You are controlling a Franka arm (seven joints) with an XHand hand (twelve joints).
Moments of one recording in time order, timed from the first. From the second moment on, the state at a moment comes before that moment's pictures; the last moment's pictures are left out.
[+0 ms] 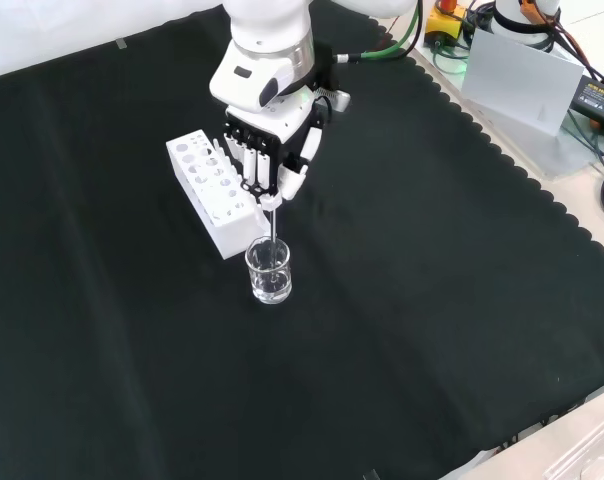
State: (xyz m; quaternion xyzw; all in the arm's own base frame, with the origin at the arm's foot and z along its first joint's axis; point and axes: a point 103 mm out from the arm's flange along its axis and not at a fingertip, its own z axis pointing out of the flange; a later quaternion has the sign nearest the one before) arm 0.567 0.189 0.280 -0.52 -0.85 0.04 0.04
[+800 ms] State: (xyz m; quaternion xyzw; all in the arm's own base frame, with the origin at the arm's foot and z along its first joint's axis) arm 0.581 0.165 0.280 -0.52 -0.85 0.05 0.04
